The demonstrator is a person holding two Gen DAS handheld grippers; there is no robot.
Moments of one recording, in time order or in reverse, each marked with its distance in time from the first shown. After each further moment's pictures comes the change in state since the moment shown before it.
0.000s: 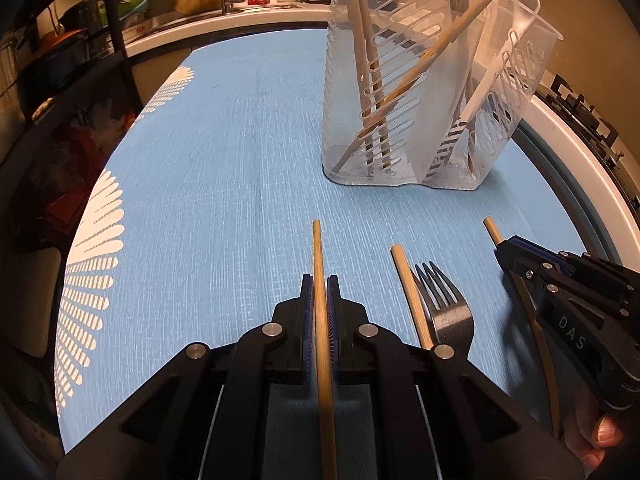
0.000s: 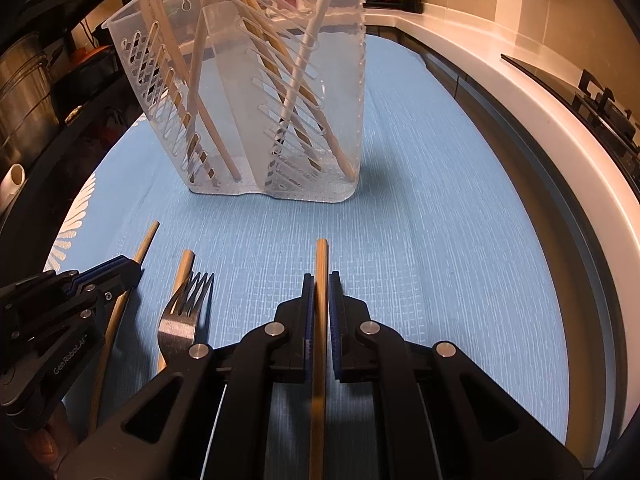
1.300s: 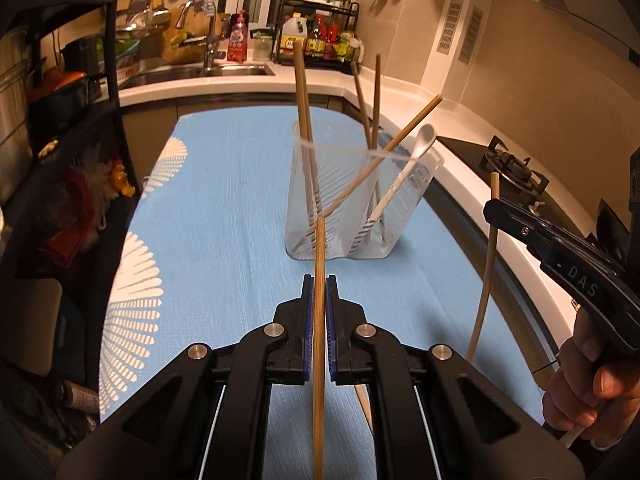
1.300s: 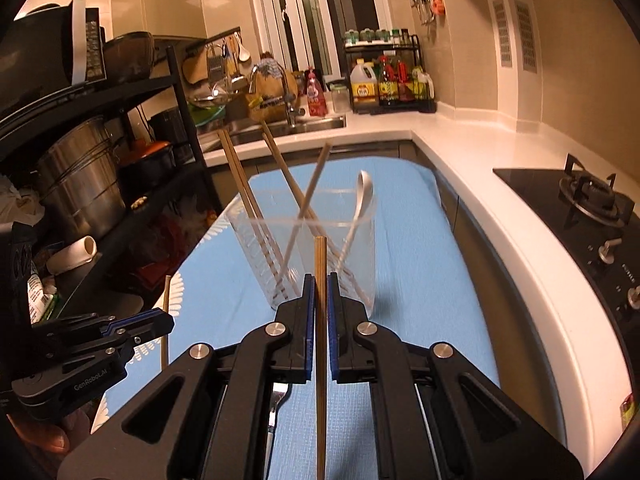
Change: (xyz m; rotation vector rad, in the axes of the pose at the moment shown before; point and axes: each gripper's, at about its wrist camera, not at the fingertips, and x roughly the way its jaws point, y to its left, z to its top) left arm -0.126 0.006 0.016 -0.005 -0.187 -0.159; right arm -0.159 -0.004 0.032 -0.007 -0.354 0.134
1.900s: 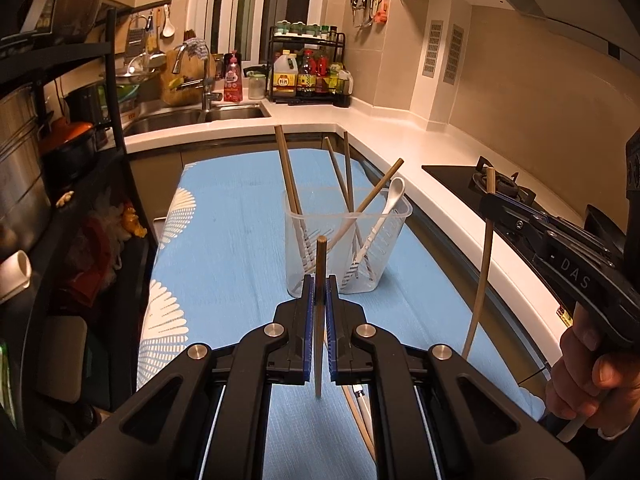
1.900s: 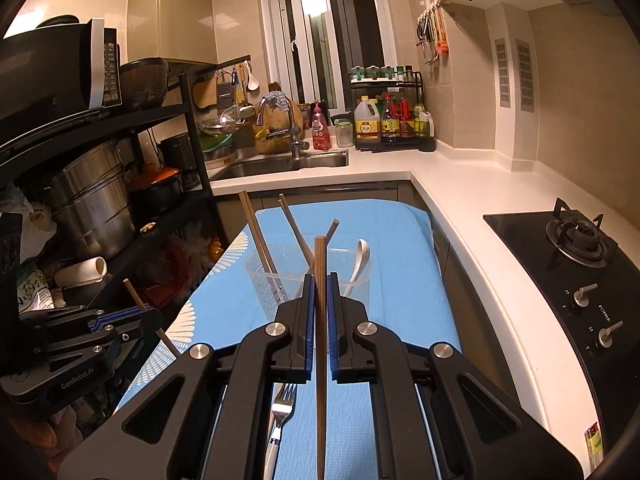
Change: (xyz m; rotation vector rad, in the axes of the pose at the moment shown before) left arm -0.051 -0.021 0.027 0.068 -0.091 0.027; right arm -0.040 0.003 0.033 -0.020 -0.084 -0.002
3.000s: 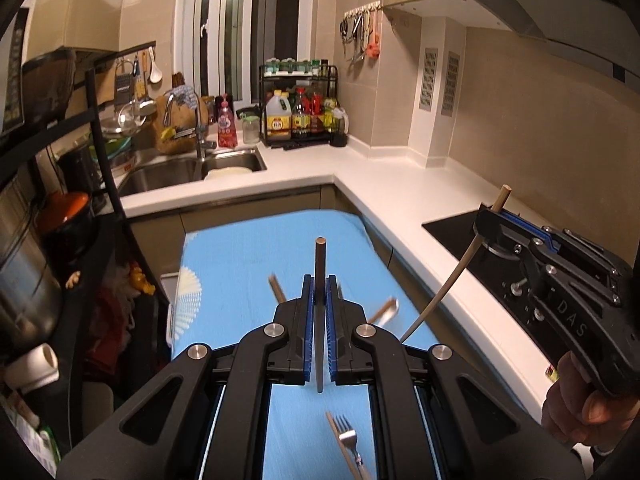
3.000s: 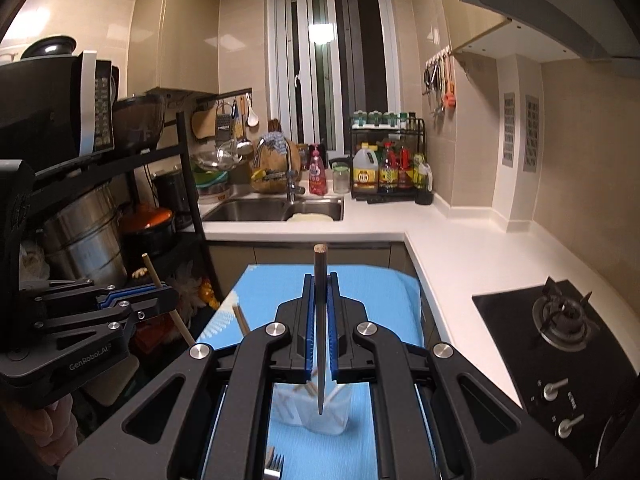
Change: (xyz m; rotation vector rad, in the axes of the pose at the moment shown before) left arm -0.014 -0.014 0.139 0.065 -0.076 0.019; right arm -0.002 0.010 0.136 -0.067 -0.117 -0.038
